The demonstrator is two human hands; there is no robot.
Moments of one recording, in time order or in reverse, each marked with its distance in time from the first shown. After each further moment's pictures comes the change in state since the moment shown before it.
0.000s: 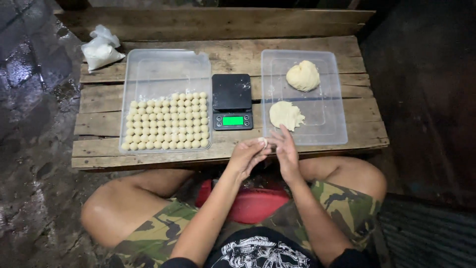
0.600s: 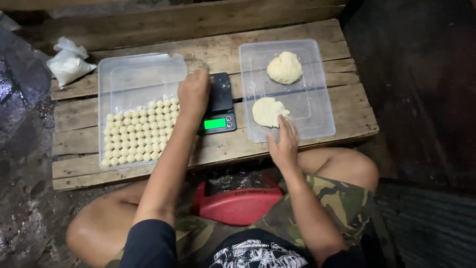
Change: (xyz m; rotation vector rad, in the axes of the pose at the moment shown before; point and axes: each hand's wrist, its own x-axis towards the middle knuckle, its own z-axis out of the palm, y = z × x) left_hand 0.101 0.168 0.003 1.897 0.440 1.227; right_hand 0.029 0.033 -0.049 -1.006 0.269 -0.386
